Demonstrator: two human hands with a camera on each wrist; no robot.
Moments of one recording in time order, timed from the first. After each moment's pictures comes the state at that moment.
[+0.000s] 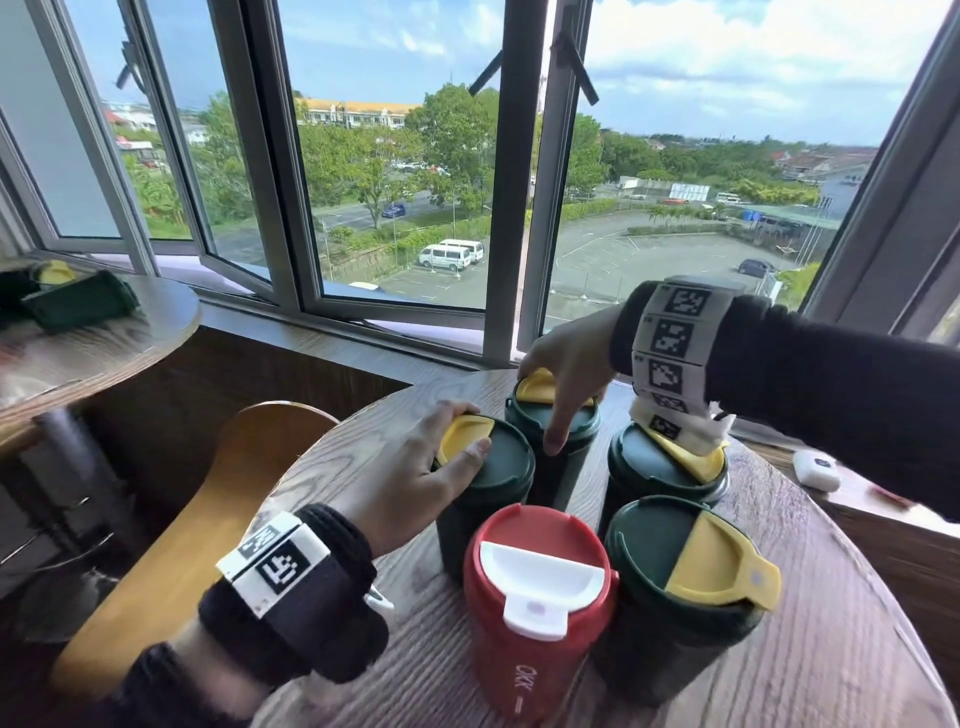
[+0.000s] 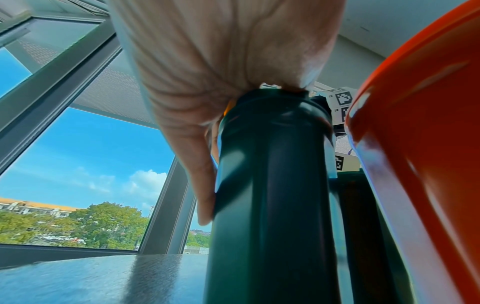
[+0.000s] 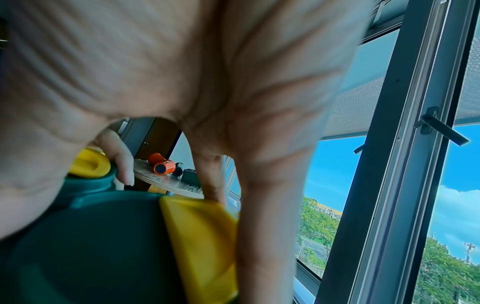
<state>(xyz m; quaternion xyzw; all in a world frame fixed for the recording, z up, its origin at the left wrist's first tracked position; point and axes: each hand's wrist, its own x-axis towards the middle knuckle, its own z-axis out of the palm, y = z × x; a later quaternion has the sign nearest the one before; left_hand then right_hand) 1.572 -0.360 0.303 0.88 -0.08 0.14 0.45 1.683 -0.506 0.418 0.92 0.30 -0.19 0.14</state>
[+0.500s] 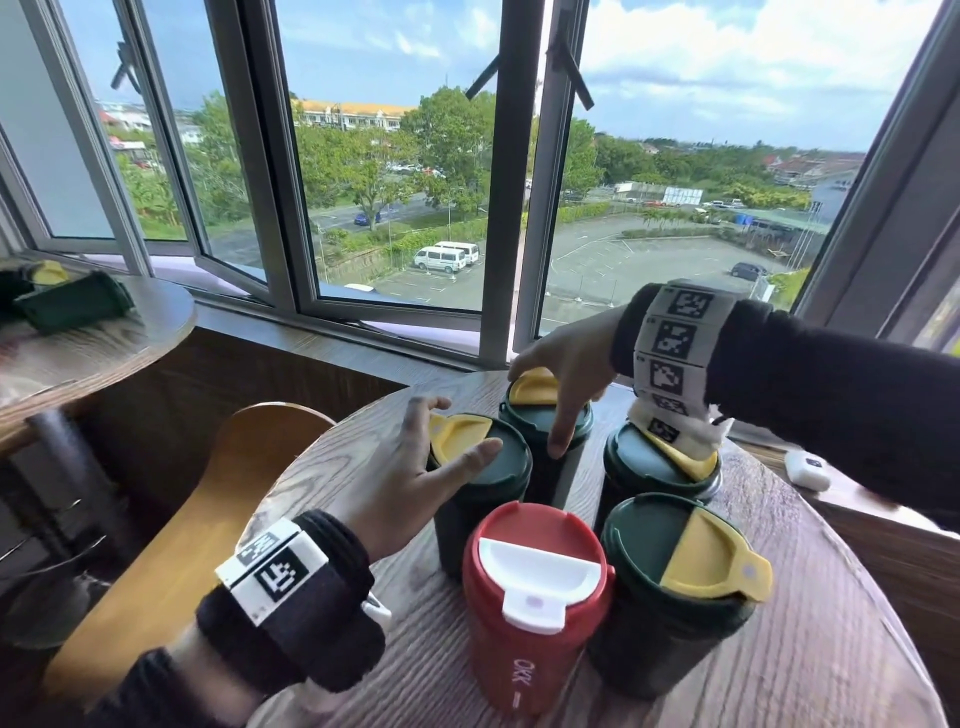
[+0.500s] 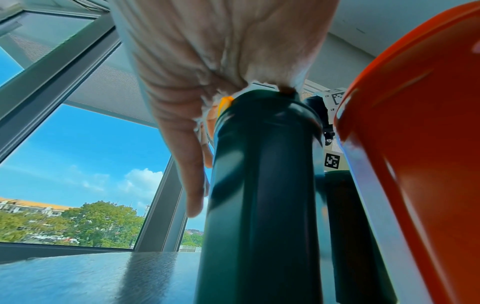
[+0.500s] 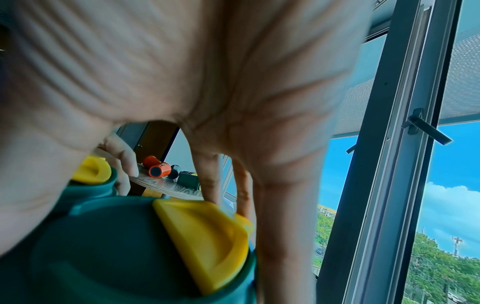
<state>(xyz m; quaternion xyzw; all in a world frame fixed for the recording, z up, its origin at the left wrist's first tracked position) 1.568 -0.357 0.300 0.88 -0.04 0.15 0.45 1.680 -0.512 0.420 0.93 0.31 -0.20 0.10</state>
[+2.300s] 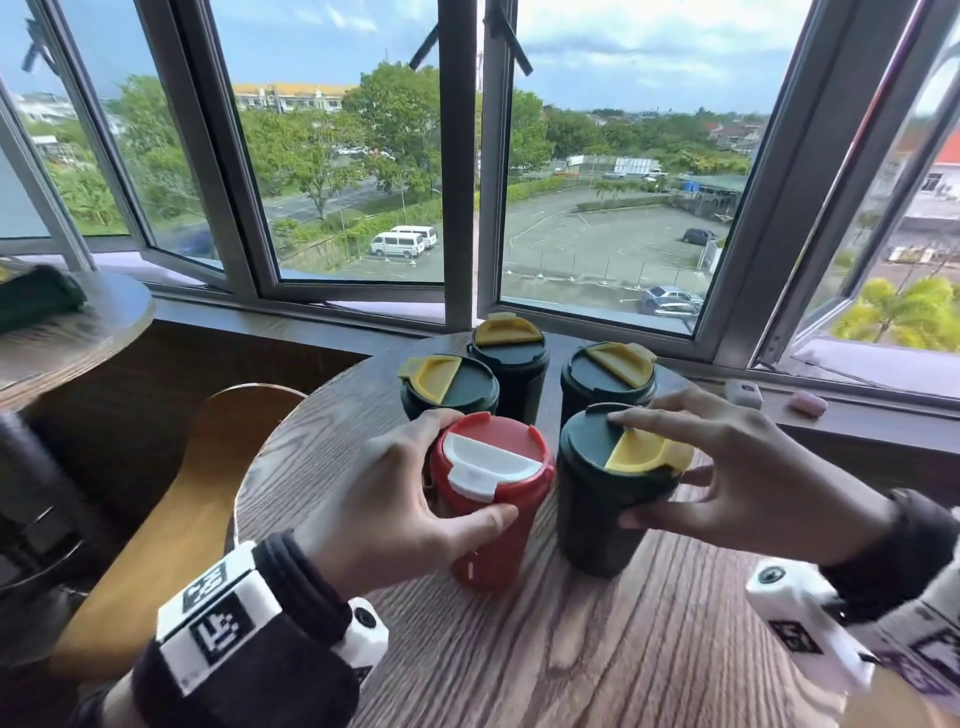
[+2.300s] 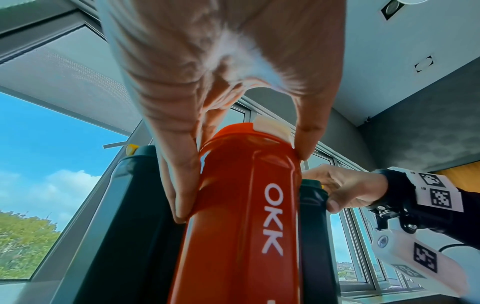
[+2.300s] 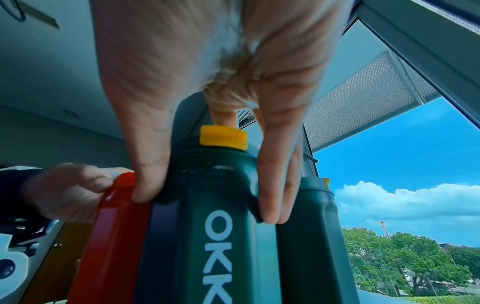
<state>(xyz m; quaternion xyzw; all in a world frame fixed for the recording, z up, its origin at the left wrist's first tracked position) 1.480 -0.384 0.313 0.90 -0.14 0.13 0.40 1.524 -0.664 0.340 0.92 0.32 0.06 -0.23</state>
